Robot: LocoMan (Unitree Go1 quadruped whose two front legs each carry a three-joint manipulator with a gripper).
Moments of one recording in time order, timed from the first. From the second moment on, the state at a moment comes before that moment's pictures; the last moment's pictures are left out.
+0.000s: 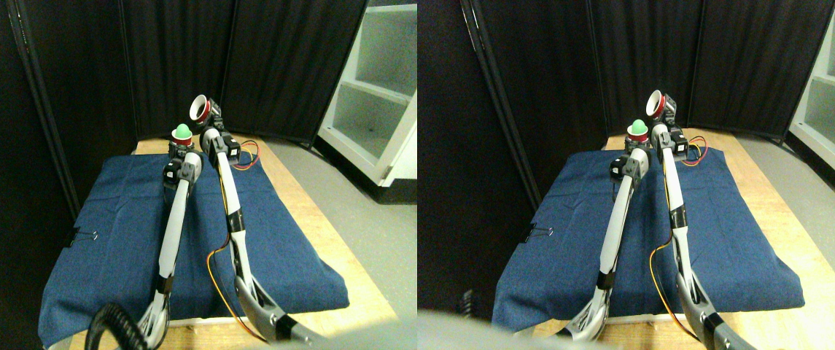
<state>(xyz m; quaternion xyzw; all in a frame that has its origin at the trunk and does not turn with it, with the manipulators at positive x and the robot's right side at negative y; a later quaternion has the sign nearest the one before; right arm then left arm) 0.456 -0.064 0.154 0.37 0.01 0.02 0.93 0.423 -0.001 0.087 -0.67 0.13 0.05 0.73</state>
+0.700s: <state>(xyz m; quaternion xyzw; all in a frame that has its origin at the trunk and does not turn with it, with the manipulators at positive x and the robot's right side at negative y) 0.430 -0.110 0.139 0.68 0.02 -0.19 0.71 0.422 0.043 0.085 -0.63 0.11 0.05 0.76</state>
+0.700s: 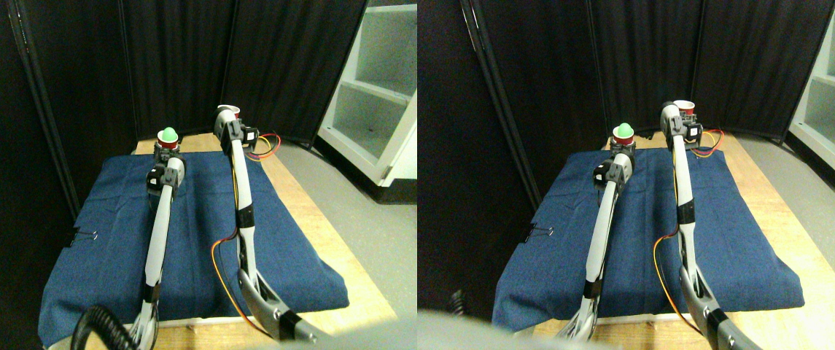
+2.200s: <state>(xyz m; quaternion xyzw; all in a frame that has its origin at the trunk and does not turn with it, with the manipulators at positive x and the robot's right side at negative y) 0.420 -0.130 0.064 0.64 0.04 -0.14 0.75 0.425 0.095 0.049 -0.62 0.09 0.10 0.78</state>
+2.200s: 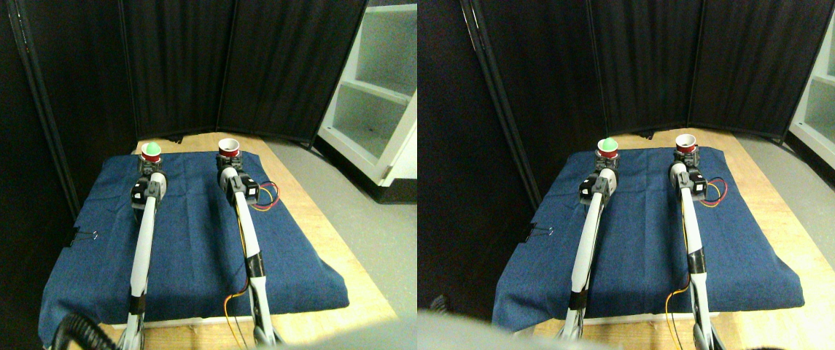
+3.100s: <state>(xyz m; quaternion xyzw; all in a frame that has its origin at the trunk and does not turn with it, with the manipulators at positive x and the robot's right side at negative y) 0.418 -0.140 0.016 0.65 0.03 -0.16 0.74 0.425 0.103 -0.005 -0.63 0.06 0.15 0.76</state>
